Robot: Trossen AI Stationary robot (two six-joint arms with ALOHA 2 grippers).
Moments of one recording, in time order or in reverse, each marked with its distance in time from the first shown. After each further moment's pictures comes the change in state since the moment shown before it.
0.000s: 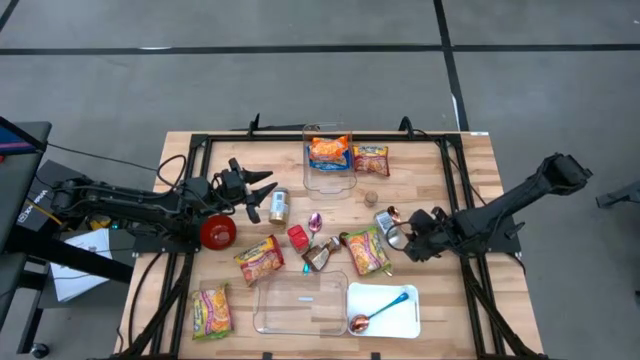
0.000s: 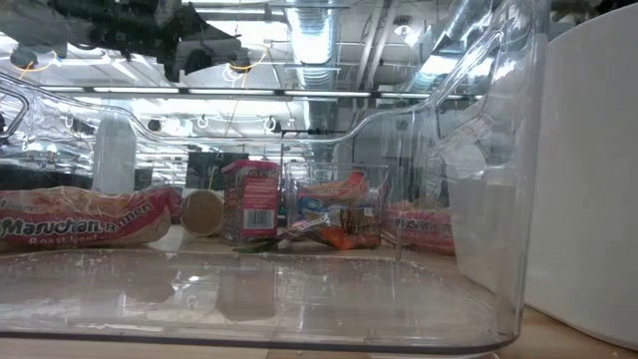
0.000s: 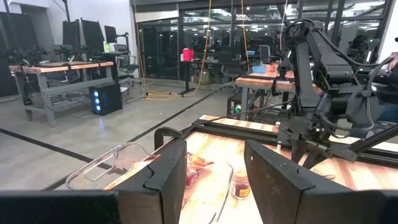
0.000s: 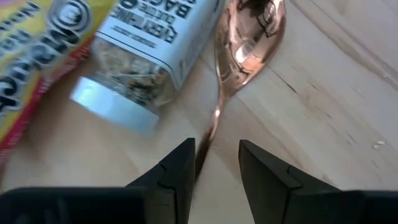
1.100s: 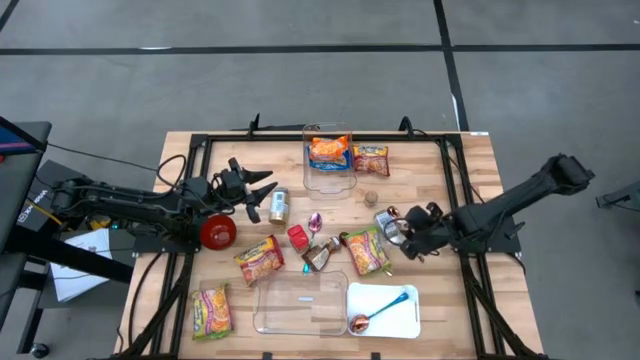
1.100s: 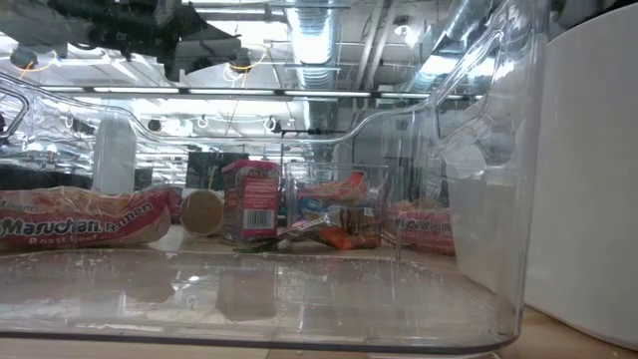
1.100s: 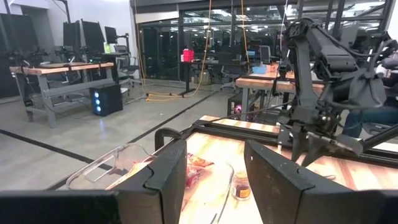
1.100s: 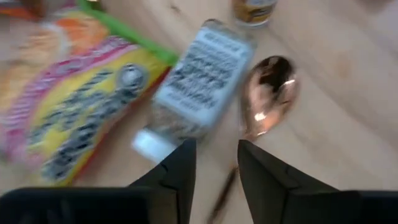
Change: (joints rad) left arm 0.002 0.000 0.000 0.002 0.000 0.004; right arm -0.024 -0.047 0.083 -0.001 0.032 -0.114
